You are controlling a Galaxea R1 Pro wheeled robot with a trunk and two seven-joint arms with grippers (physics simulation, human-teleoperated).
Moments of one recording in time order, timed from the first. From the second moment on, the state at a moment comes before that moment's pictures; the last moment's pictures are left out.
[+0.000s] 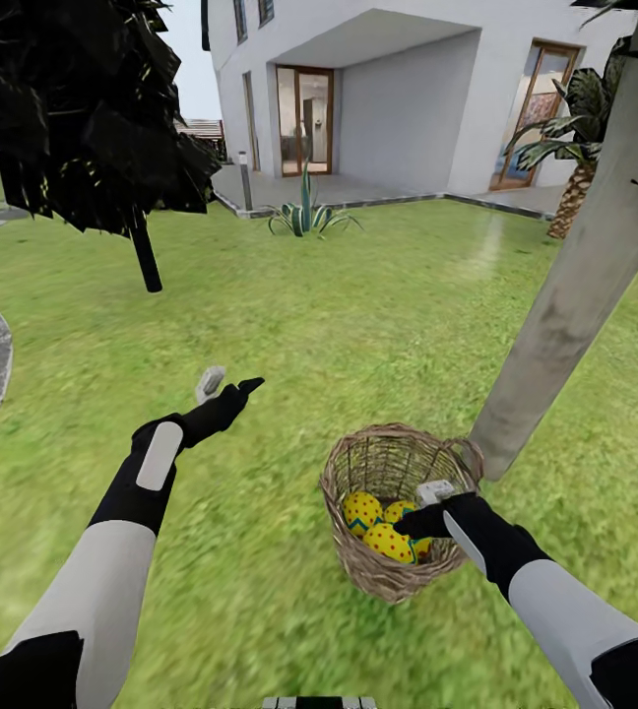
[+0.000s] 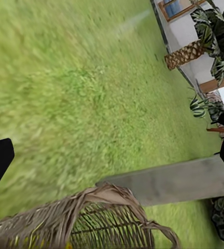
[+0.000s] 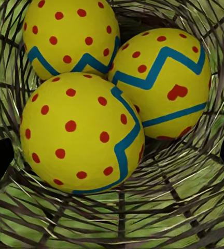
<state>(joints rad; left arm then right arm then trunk) -0.88 -0.06 0.19 -0.93 0.74 0.63 -0.17 -0.81 -0.12 0.38 -0.54 -0.22 0.61 0.18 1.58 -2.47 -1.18</state>
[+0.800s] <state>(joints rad) -0.82 0.02 0.19 -0.88 0.74 0.63 -0.17 -0.84 -0.12 0.39 -0.61 -0.22 0.60 0.27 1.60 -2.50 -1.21</state>
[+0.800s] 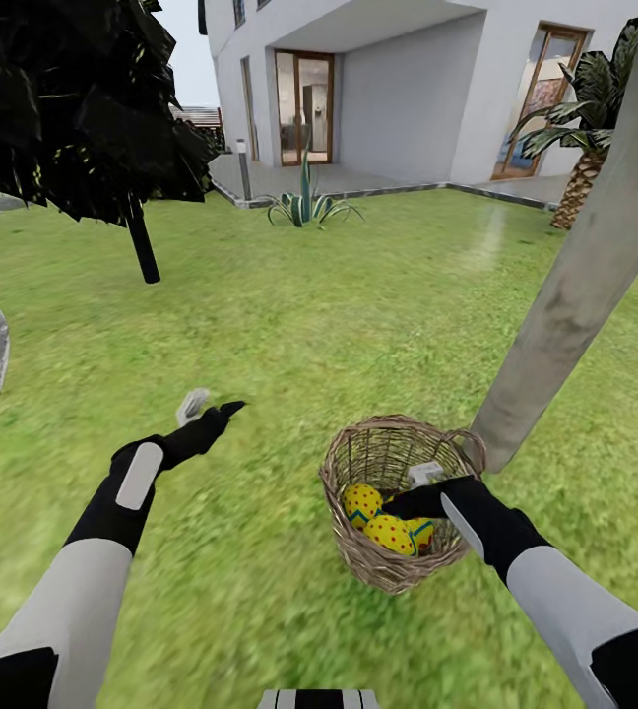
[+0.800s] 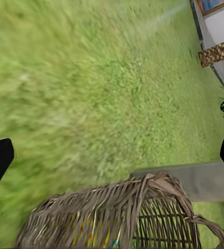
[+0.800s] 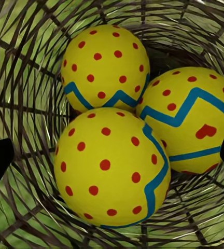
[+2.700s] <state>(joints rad) -0.82 0.02 0.19 -0.88 0.74 0.62 -0.17 -1.28 0.03 0.27 -0.19 -0.30 0.96 0.08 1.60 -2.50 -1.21</state>
